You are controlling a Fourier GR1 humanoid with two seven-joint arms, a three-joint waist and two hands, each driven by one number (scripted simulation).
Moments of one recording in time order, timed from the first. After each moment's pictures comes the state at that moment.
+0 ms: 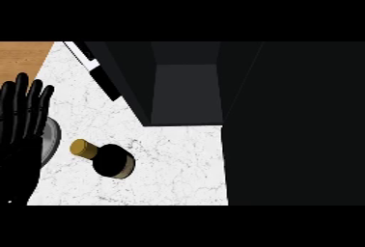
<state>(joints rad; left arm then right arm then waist) -0.01 0.12 0.00 -2.10 0.00 0.01 -0.02 -0.02 -0.10 0.00 -2.10 0.02 -0.03 0.04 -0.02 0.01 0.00</state>
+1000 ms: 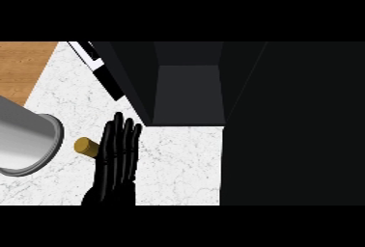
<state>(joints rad) 0.01 0.00 -0.72 -2.15 -0.27 0.68 0.23 0.18 -0.17 0.08 -2.37 -0.25 0.18 0.24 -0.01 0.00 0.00</state>
